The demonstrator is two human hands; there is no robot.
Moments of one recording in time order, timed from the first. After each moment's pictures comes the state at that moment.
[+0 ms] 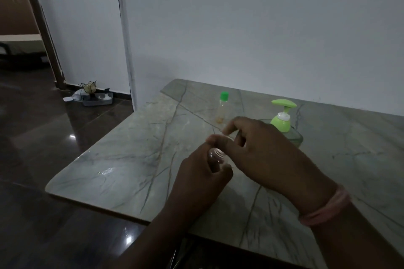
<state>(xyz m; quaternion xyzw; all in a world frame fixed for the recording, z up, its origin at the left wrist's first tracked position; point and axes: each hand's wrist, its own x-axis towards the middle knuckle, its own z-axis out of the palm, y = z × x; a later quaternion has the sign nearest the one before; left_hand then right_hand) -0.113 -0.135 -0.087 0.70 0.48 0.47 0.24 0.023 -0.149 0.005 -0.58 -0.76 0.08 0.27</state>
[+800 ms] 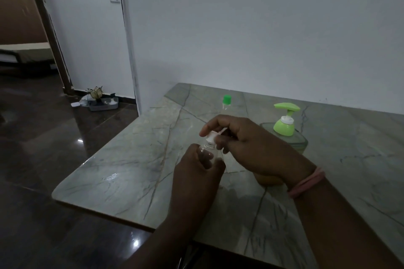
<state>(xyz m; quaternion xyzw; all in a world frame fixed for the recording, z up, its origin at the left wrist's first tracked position) -0.110 -0.136 -0.081 0.60 0.57 0.50 0.25 0.019 -0.112 0.001 -0.45 -0.81 0.25 0.29</state>
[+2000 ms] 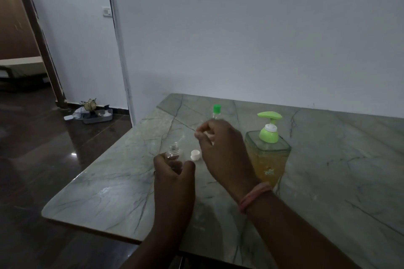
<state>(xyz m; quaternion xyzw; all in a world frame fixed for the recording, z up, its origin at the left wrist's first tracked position) -0.119 -0.130 -0.082 0.47 0.55 0.62 0.31 -0.015 -0.098 -0.026 -0.51 -0.70 0.02 0.50</state>
